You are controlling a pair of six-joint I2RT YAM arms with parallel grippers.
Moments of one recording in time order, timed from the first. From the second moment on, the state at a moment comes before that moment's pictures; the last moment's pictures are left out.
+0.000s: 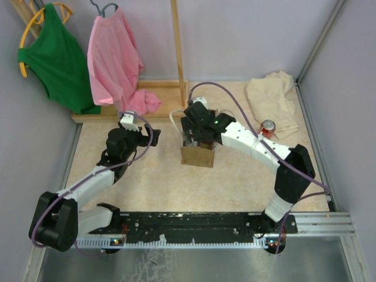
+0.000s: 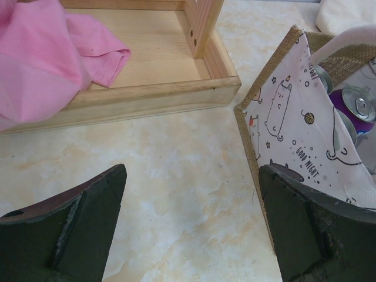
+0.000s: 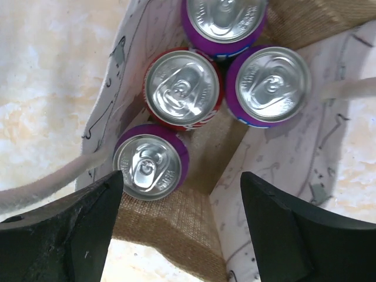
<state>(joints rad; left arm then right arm) -0.34 1.14 0.47 0.49 0.04 -0.24 0.82 1.63 1.43 -0.69 0.33 0.41</state>
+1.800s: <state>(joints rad) -0.34 1.20 0.47 0.49 0.06 -0.24 0.88 1.80 1.40 -0.58 0.36 0.48</state>
